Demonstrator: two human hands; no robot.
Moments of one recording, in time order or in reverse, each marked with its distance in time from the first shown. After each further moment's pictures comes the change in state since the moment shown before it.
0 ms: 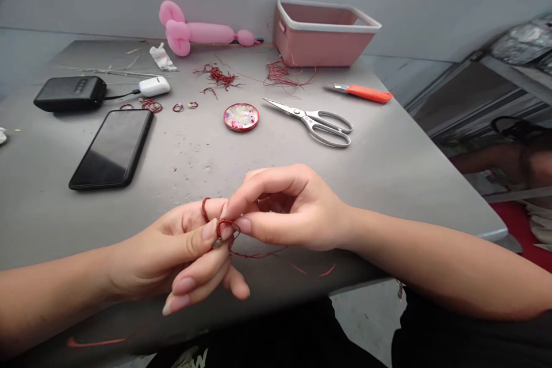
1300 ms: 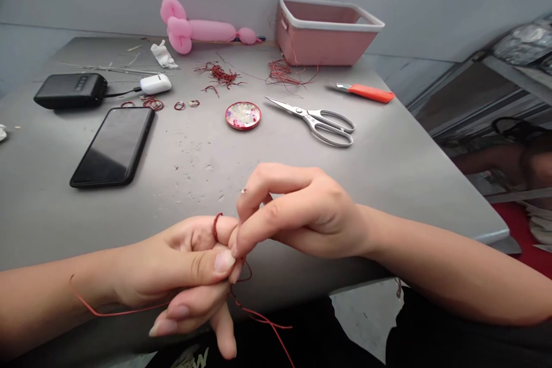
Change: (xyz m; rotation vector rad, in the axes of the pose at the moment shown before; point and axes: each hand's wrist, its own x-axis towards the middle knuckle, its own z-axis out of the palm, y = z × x) left_hand -0.003 -0.002 0.004 -0.026 -0.058 -0.187; right_hand 0.001 -0.009 -0.011 -0.579 -0.208 -0.394
